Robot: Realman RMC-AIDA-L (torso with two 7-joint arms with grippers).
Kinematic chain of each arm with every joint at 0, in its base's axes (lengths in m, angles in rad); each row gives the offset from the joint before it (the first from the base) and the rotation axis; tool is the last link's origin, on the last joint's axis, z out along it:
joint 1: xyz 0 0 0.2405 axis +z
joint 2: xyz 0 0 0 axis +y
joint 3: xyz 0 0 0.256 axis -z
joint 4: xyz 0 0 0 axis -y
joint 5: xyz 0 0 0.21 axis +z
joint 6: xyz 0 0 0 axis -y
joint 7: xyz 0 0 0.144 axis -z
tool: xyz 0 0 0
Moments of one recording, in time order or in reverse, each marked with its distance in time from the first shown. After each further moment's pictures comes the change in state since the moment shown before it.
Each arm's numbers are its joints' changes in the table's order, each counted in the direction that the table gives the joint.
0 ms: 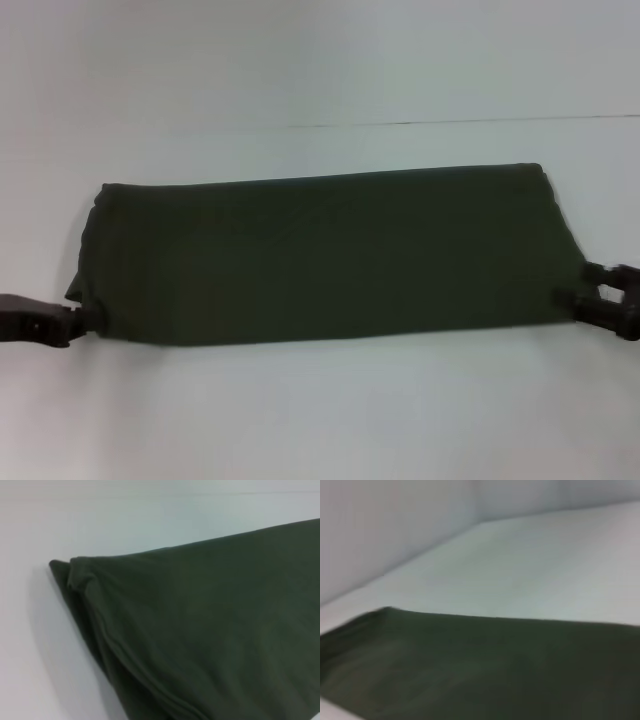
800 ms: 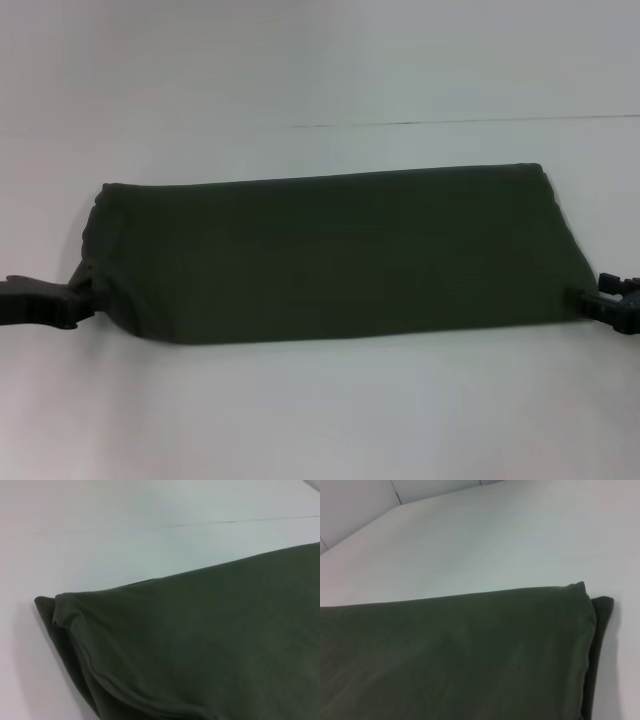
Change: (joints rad) left arm -0.006 -0.002 -0.002 -0.002 -0.058 0.006 -0.014; right arm 0.012 0.008 0.004 -0.081 -0.002 -0.246 -0.069
